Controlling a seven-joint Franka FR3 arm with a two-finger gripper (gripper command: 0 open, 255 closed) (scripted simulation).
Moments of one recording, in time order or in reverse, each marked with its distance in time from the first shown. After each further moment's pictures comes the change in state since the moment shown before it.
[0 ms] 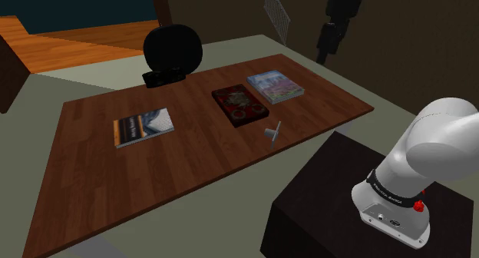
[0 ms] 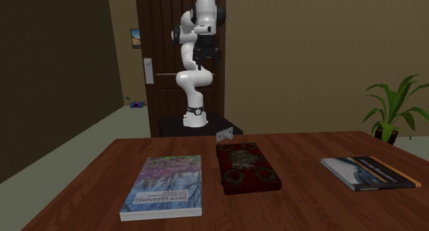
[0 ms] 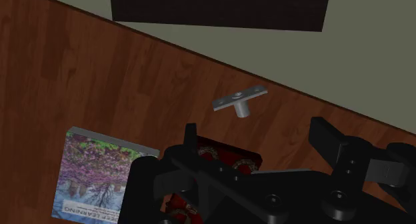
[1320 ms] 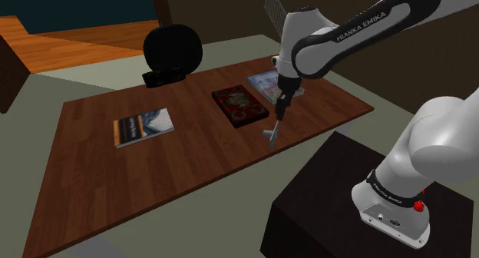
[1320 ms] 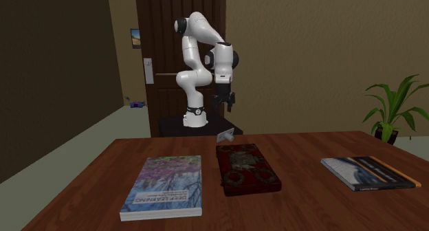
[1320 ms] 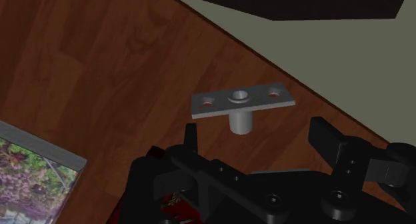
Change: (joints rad) arm 0.090 0.402 0.048 -0.276 0.004 0.678 -0.077
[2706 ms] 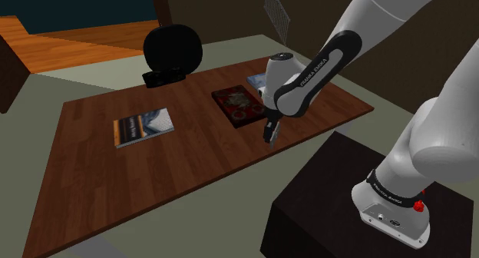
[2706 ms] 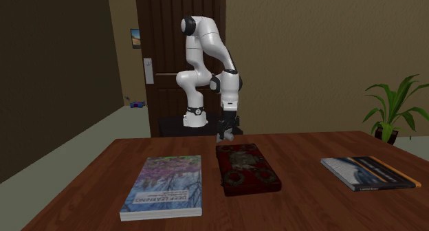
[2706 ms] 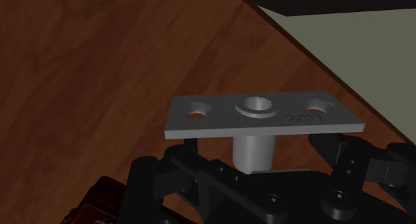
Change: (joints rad) arm 0.023 0.387 0.022 0.009 -0.025 0.380 -0.010
